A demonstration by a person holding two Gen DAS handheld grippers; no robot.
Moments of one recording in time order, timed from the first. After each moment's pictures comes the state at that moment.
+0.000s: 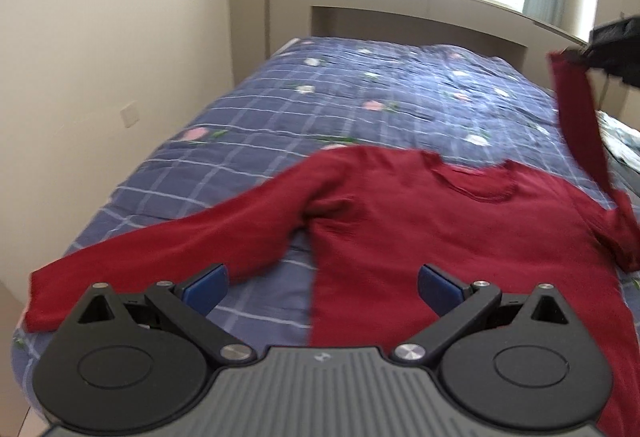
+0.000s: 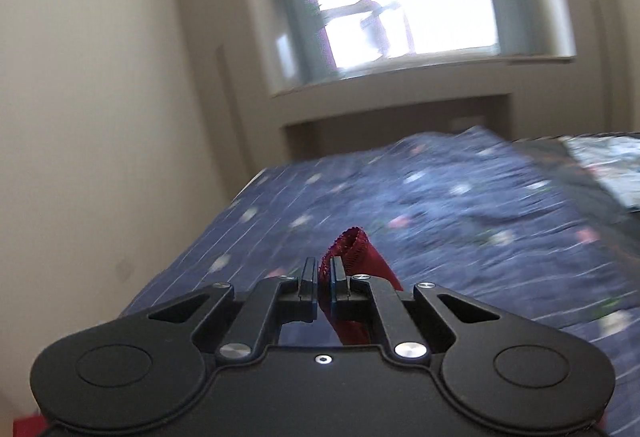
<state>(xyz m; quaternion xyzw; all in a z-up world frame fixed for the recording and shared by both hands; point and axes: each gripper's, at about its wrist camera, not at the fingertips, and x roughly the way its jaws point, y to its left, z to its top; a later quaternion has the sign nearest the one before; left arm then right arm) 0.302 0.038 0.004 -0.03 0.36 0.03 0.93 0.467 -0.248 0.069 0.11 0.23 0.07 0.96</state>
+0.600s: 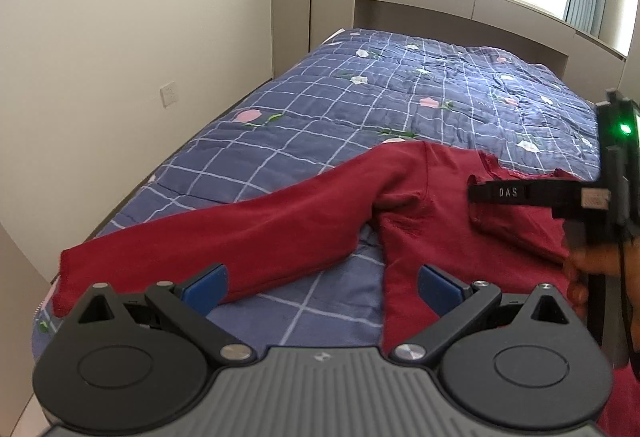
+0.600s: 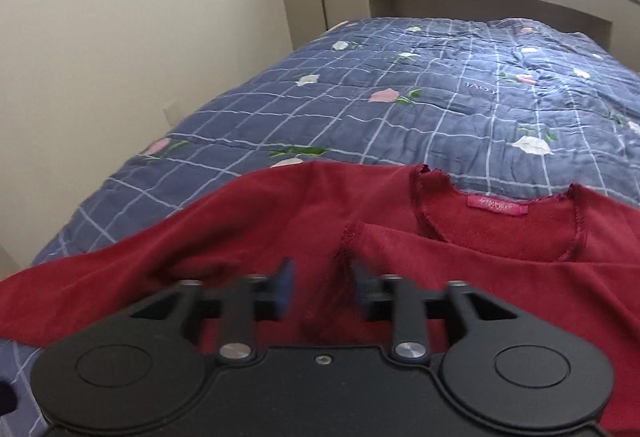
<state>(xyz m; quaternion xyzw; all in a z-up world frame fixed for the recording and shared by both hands) 0.309 0.075 -0.006 -0.05 0.38 0.08 0.92 0.466 -0.114 -0.065 0.03 0.38 0.18 0.91</state>
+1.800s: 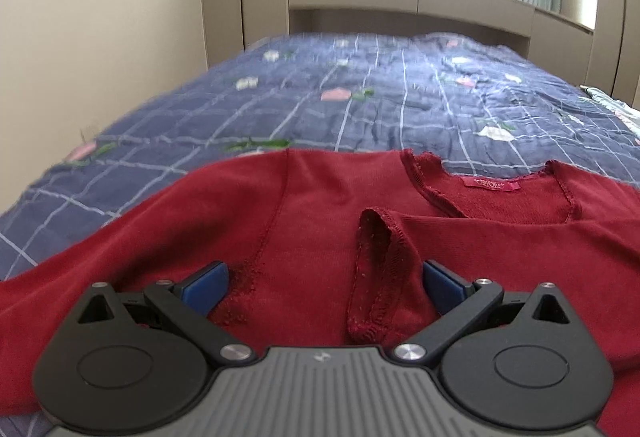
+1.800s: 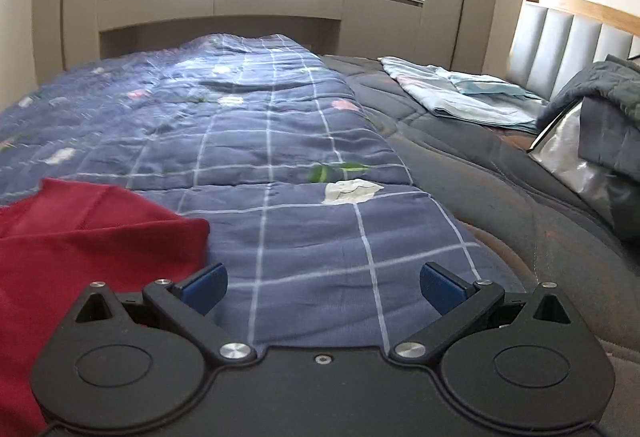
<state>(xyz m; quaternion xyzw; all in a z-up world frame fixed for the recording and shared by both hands) 0.463 -0.053 -0.116 0.00 0.33 0.03 0.94 0.414 -0.449 -0.093 0.01 0.33 -0.18 0.93</state>
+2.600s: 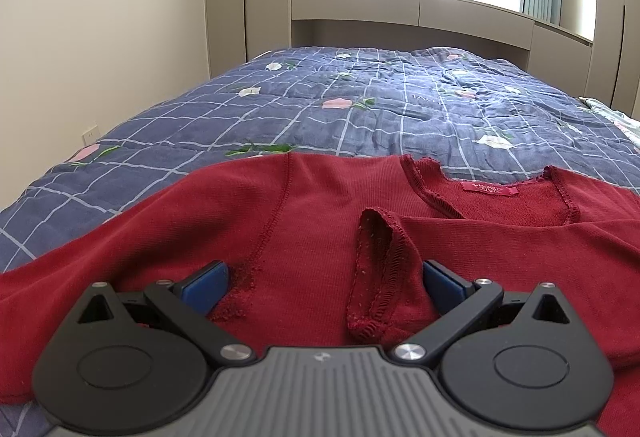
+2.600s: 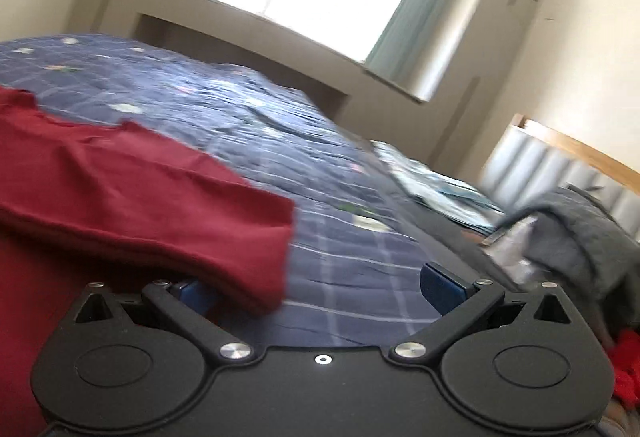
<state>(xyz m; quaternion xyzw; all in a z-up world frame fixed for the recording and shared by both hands) 0.459 -0.052 -0.118 -0.01 0.32 0.03 0.95 0.352 -0.325 -0.106 -0.18 0.25 -0.22 0.92</state>
